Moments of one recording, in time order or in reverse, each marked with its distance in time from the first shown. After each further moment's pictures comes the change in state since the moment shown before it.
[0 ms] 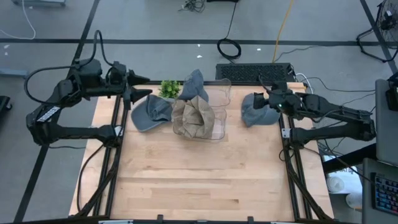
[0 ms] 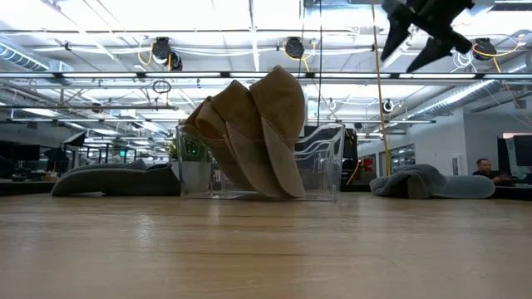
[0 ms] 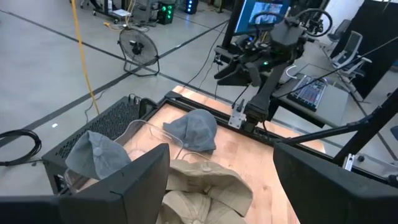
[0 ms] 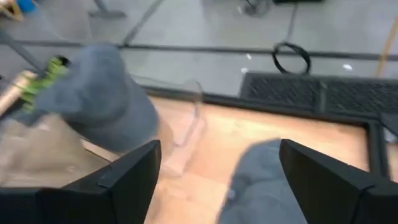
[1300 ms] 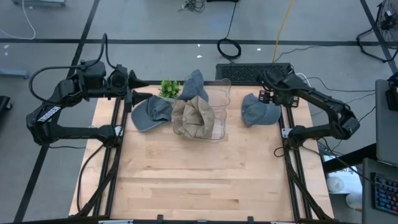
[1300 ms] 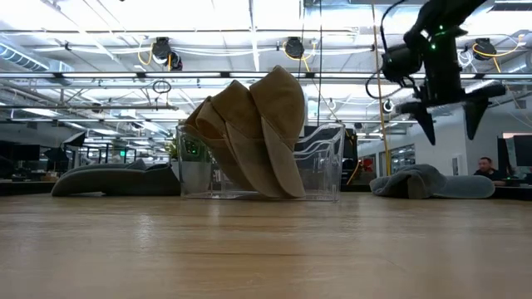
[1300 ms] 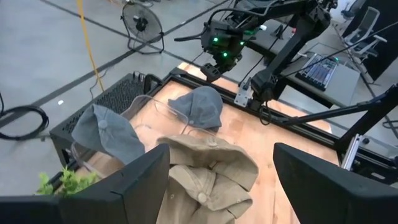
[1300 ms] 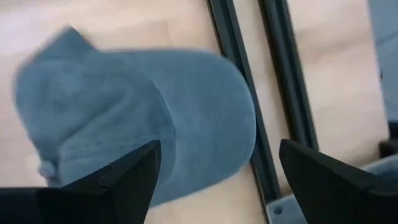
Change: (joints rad) left arm 0.001 0.002 0.000 -0.099 -0.005 0.006; right arm -0.667 0.369 -0.053 -0.348 -0.374 0.095
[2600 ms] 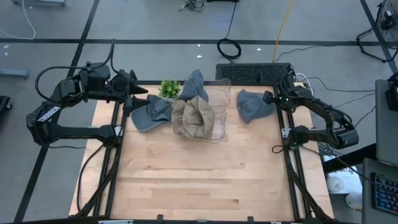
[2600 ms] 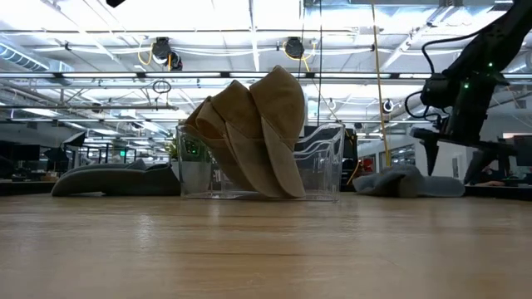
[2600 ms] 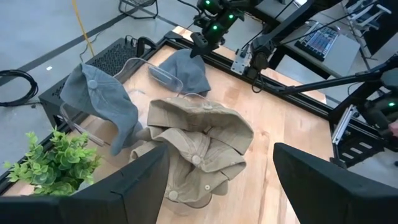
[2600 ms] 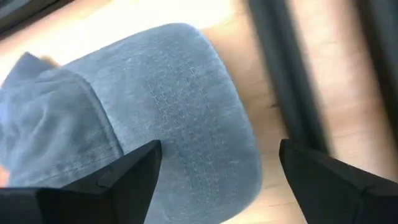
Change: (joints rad) left arm 0.000 0.001 0.000 -0.133 0.046 -0.006; right arm -0.395 -0.115 -0.417 0.676 -0.370 -0.305
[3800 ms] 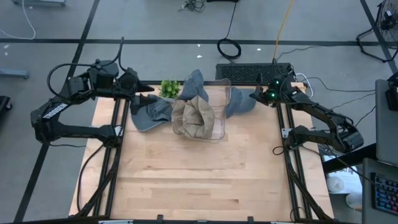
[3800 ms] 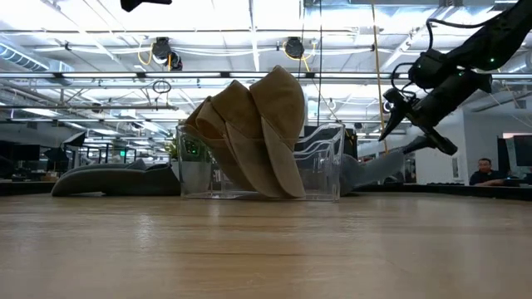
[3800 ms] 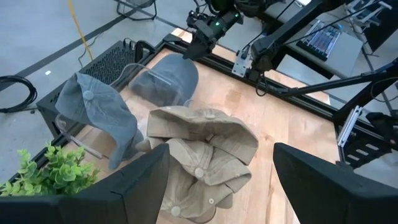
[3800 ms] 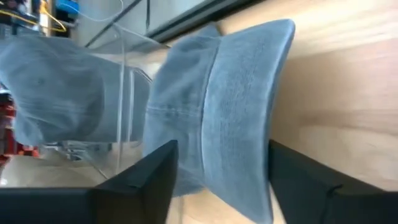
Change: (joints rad) left arm 0.002 0.068 0.000 0.066 0.005 0.024; right arm 0.167 -0.066 -0.035 0.381 -0.399 0.167
